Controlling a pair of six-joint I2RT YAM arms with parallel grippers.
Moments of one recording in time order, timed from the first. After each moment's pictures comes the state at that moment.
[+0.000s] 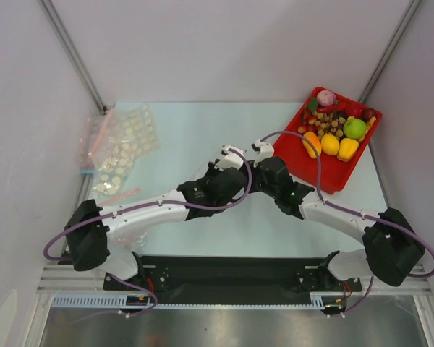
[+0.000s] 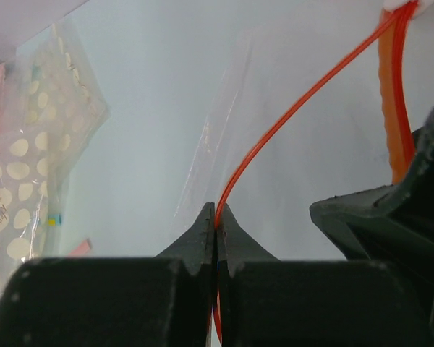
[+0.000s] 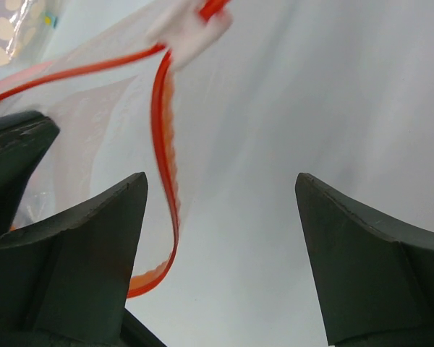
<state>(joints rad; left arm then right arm) -1.08 1.47 1.12 -0.39 -0.91 -0.21 0.73 1.37 0.78 0.16 0.04 0.51</state>
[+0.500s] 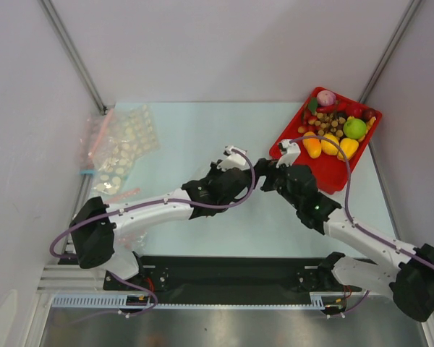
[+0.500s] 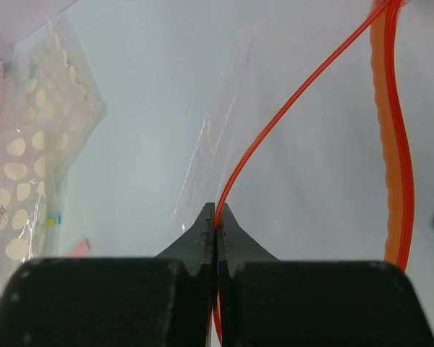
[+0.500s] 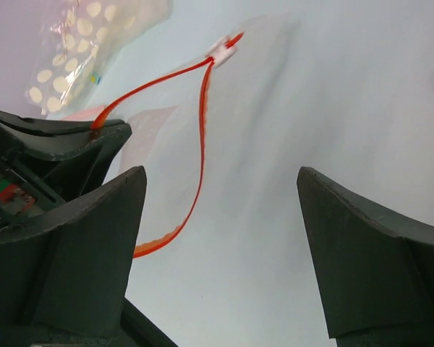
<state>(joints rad) -1.07 1.52 1.14 -0.39 -0.91 -0.21 0.70 1.08 0.65 0.19 0.09 0.51</state>
